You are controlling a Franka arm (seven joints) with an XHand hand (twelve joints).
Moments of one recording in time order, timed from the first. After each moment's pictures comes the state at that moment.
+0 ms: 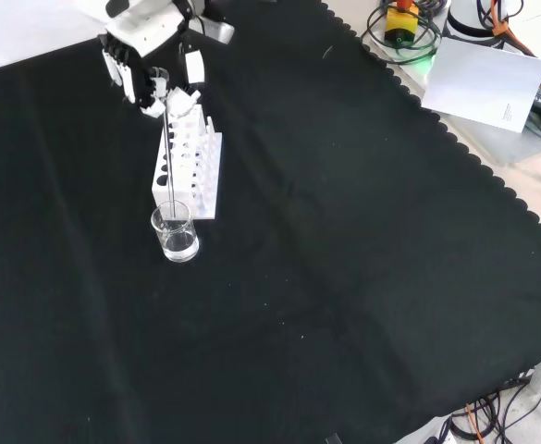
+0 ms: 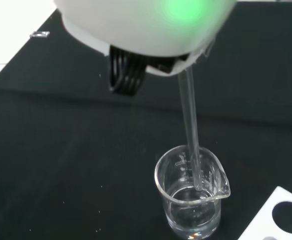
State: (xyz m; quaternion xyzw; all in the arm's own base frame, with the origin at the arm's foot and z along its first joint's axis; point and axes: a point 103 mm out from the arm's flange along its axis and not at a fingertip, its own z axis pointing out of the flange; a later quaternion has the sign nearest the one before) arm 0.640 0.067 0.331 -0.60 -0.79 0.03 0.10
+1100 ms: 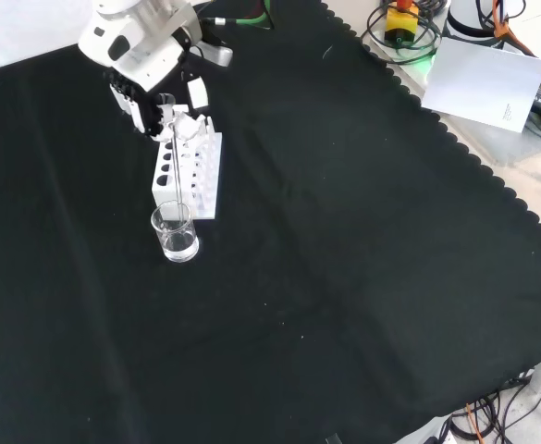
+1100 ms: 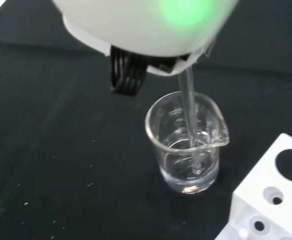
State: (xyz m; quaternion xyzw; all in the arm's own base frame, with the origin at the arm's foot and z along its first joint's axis) arm 0.638 0.067 0.287 -0.59 -0.80 0.06 0.13
